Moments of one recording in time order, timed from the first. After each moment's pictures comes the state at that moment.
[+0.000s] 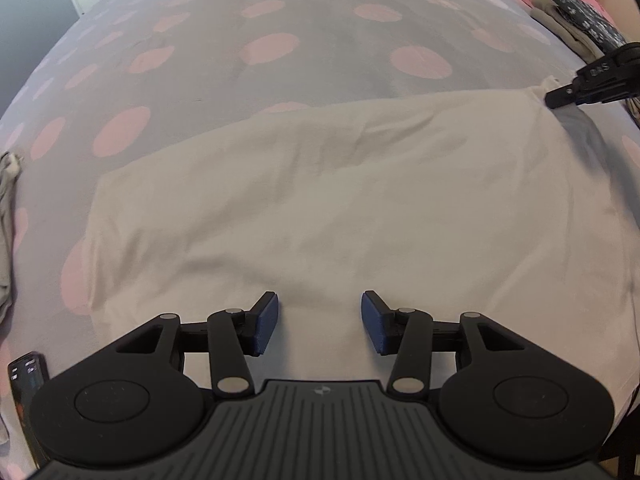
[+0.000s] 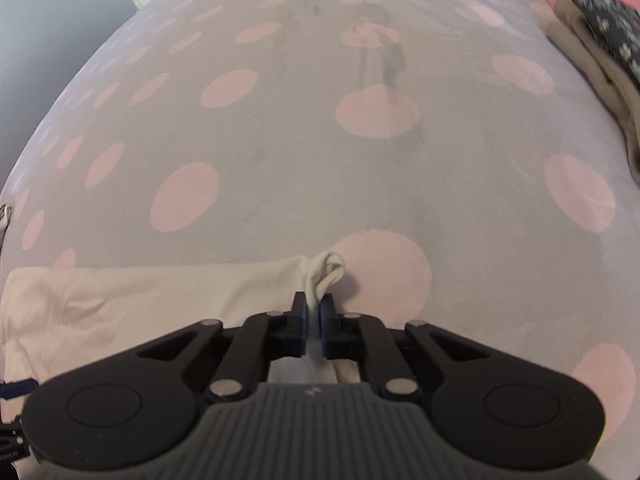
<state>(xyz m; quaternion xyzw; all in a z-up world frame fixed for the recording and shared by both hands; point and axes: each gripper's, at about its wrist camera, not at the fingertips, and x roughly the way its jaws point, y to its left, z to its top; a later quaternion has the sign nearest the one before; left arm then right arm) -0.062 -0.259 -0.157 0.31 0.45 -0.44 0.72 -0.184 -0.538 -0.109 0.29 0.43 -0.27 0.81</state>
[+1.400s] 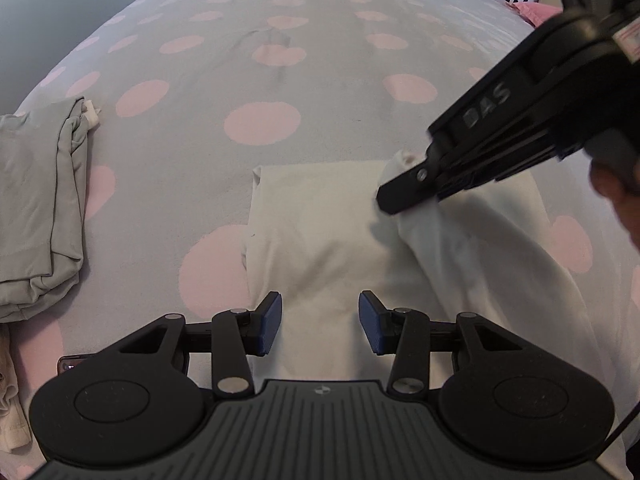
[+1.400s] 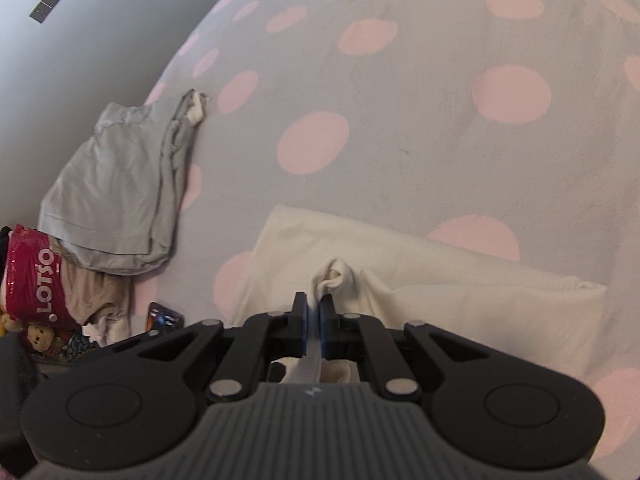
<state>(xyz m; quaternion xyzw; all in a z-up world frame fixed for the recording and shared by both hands) 0.048 -0.193 -0.143 0.21 0.46 -0.40 0.76 0.081 -0.342 -0.090 0.32 0.51 -0.03 0.80</state>
